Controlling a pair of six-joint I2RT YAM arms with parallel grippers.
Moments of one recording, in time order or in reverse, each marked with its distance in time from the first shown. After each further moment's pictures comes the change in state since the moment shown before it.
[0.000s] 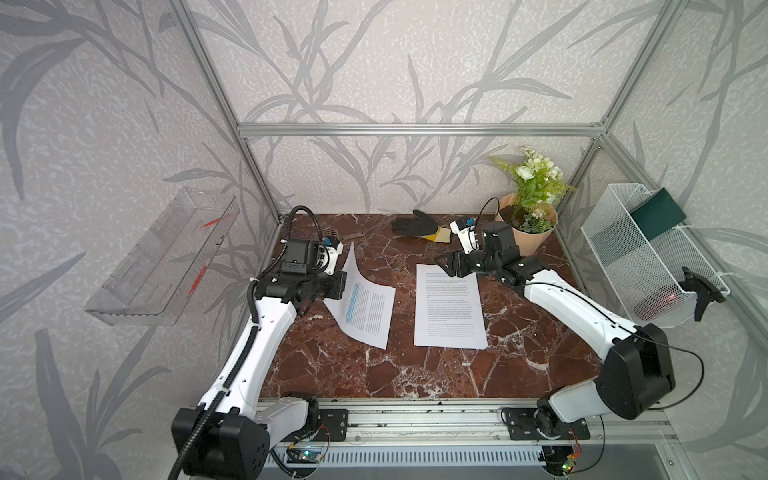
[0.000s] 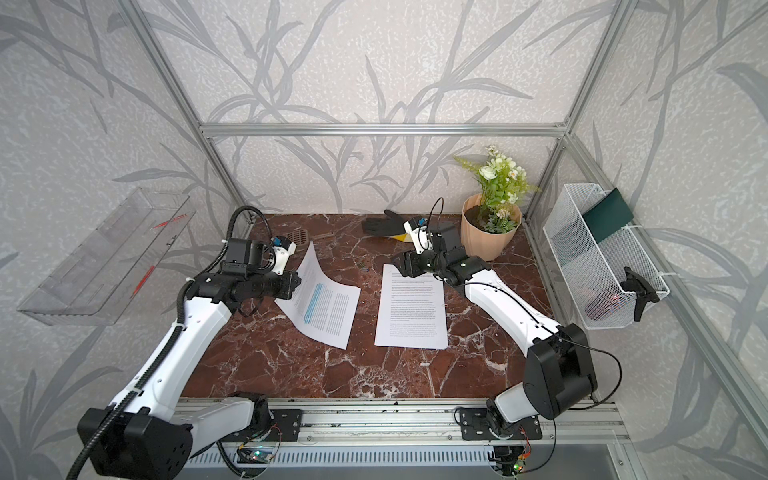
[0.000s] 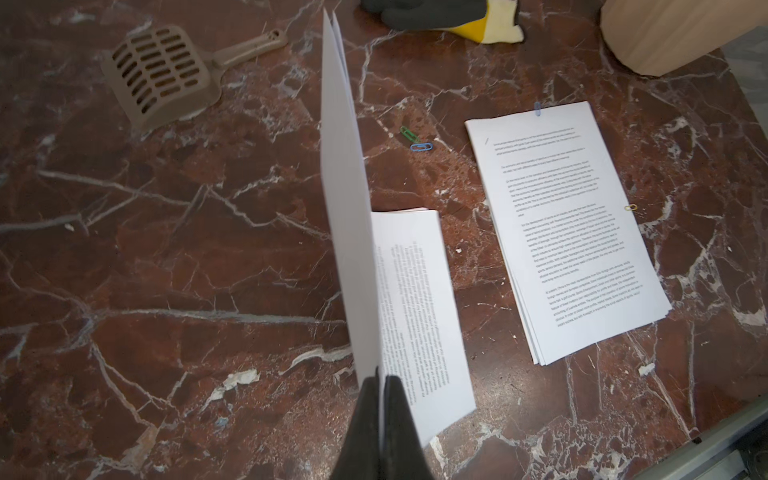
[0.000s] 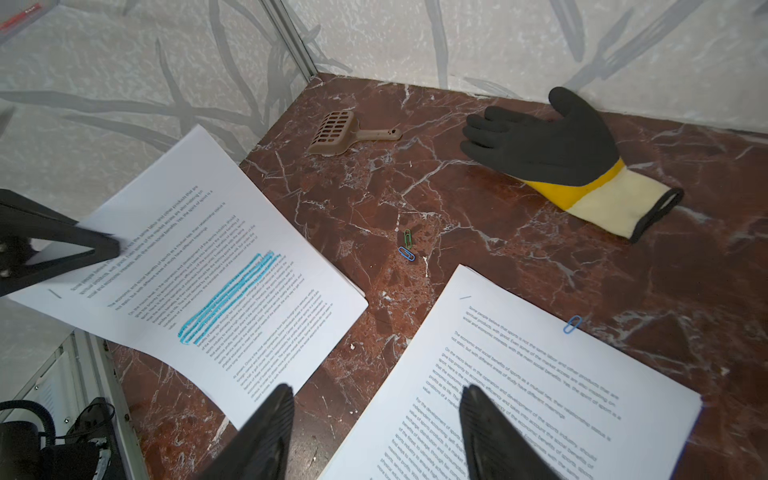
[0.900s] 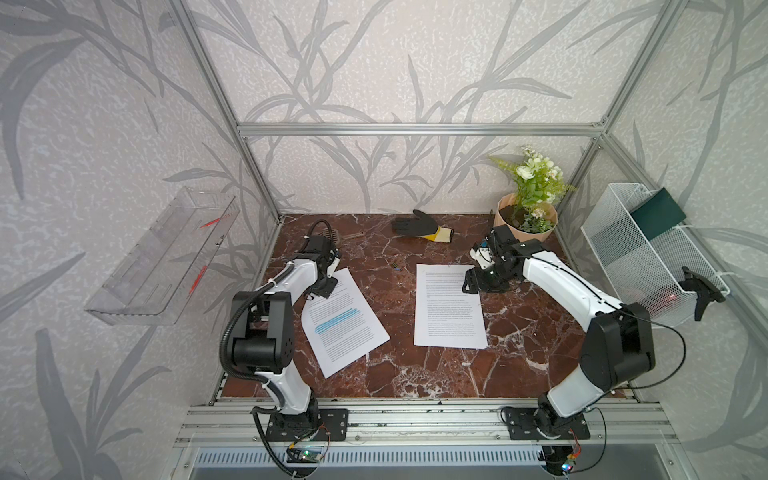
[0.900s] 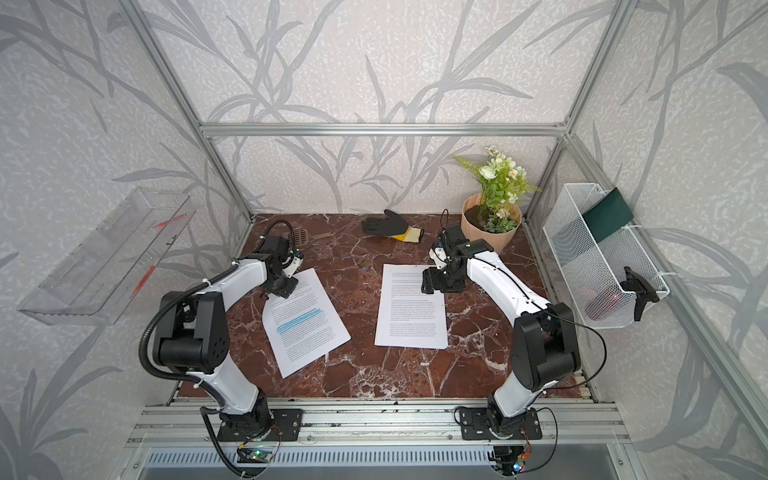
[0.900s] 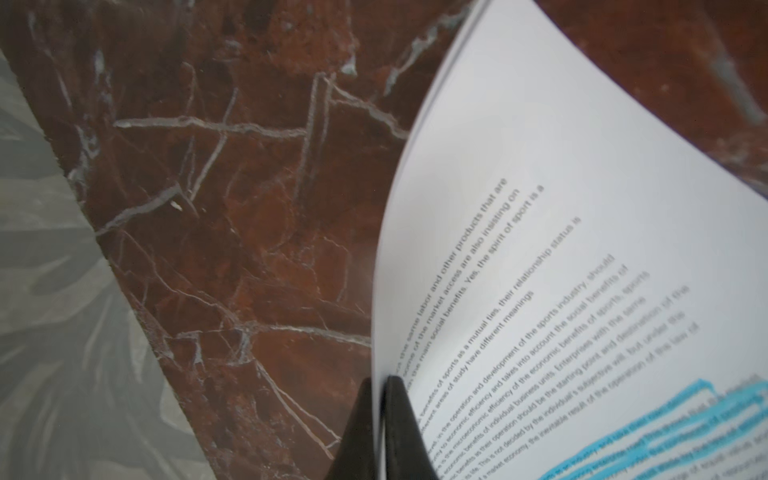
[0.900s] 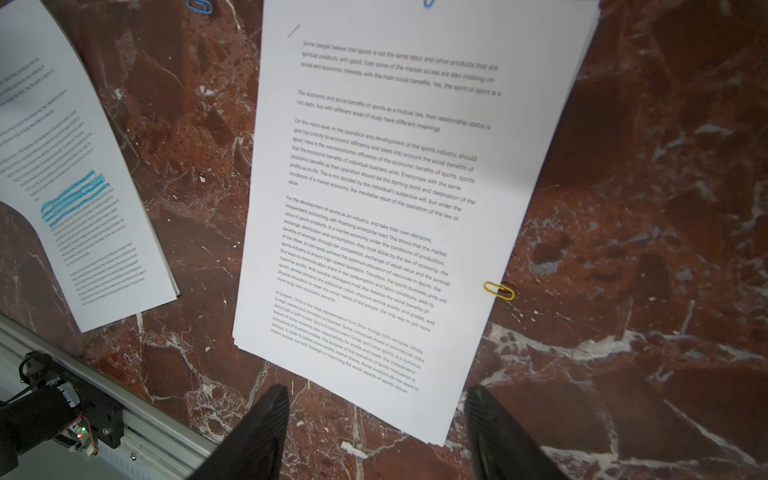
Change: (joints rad) left arm 0.061 0.582 0.090 0.189 -0.519 0.439; right arm -0.132 0.175 0.162 -0.679 0.107 0.028
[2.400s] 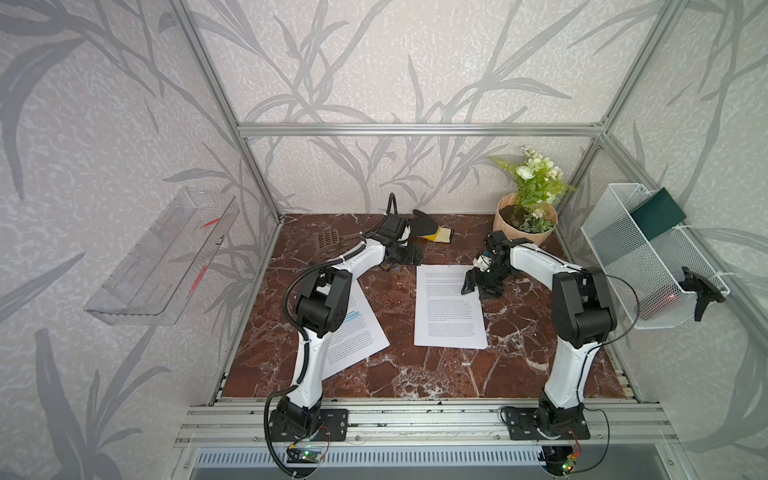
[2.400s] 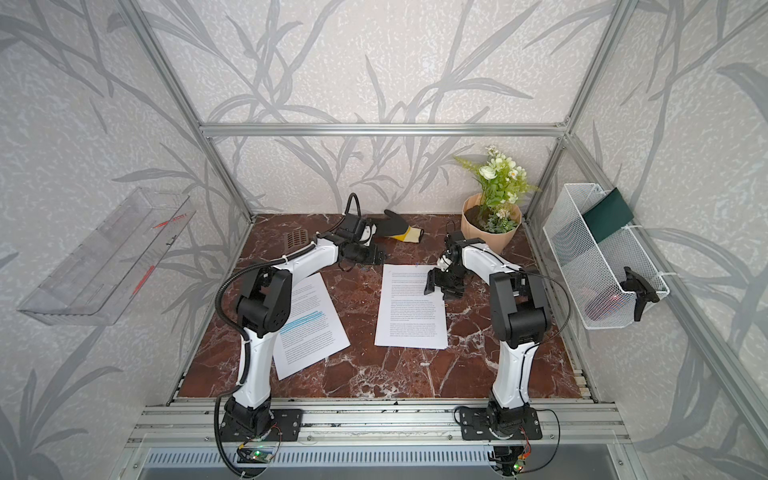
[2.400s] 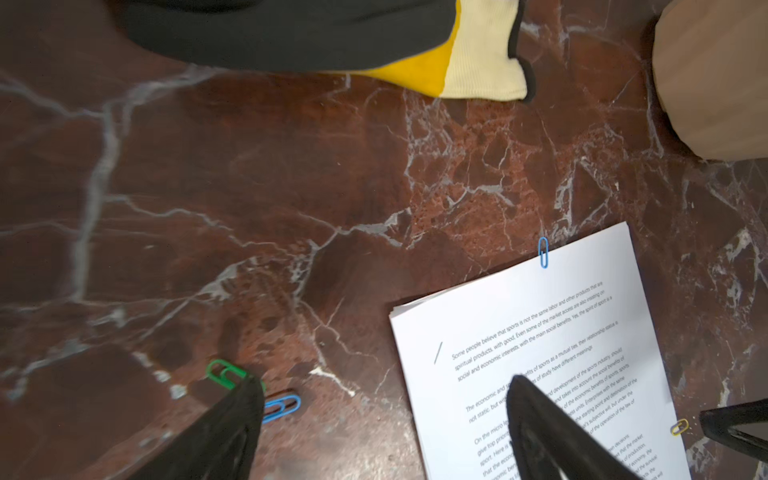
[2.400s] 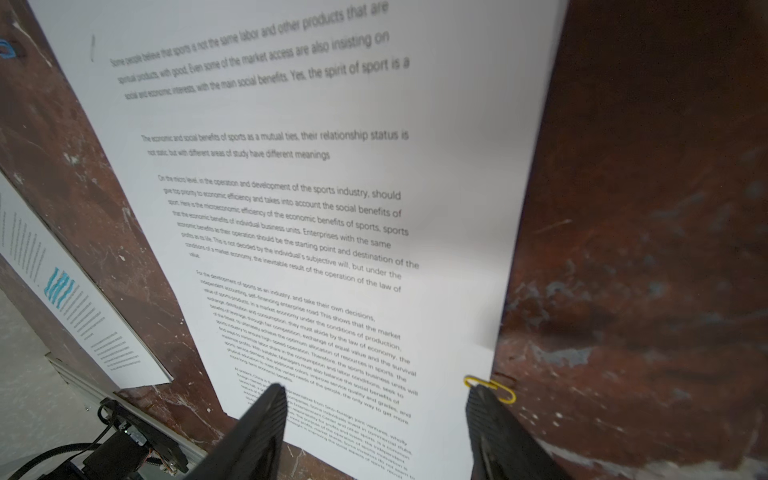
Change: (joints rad) left arm -0.429 0.454 0.551 0.190 0.468 -0.750; right arm -0.103 0.327 0.060 0.067 -0.134 0.098
